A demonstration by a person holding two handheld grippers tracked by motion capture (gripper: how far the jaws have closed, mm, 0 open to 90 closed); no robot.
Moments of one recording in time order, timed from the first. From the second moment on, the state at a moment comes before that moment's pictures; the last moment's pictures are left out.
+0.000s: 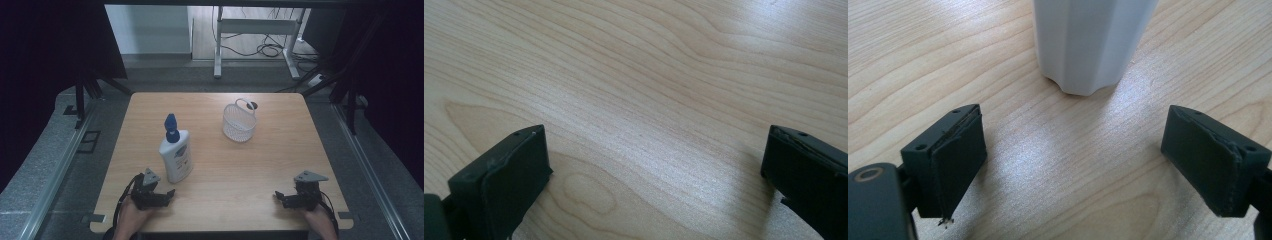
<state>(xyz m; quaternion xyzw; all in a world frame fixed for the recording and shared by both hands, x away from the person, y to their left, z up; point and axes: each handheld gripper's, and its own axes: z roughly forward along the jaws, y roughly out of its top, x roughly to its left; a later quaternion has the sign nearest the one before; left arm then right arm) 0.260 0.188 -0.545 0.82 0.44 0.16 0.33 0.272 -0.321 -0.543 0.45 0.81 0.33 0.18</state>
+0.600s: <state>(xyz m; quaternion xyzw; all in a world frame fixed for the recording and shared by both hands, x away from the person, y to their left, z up) 0.261 0.188 -0.545 0.82 0.43 0.16 0.34 0.272 -0.321 -0.543 0.45 0.81 0.33 0.18</state>
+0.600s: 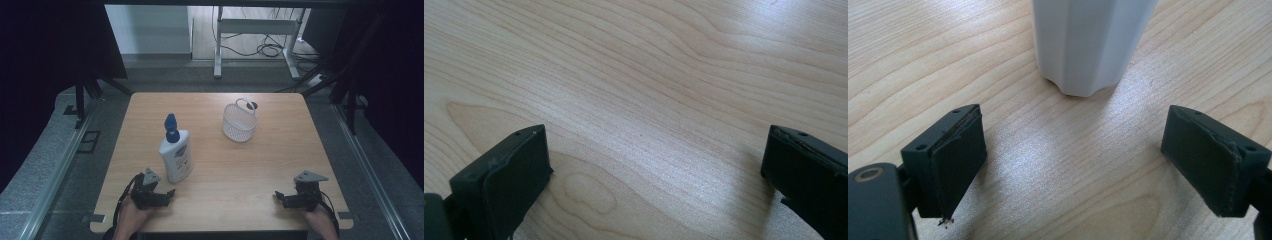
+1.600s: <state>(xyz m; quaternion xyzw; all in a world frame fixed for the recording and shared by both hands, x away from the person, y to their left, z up) 0.262 0.199 -0.524 0.81 0.44 0.15 0.35 0.272 -0.321 -0.543 0.45 0.81 0.33 0.18</state>
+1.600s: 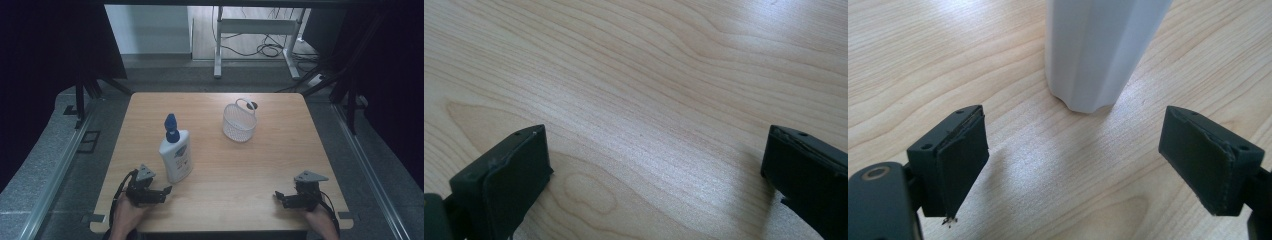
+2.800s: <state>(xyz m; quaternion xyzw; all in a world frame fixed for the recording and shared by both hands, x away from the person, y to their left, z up) 0.280 0.212 -0.497 0.79 0.45 0.18 0.38 0.272 -0.321 -0.543 0.45 0.81 0.33 0.18</state>
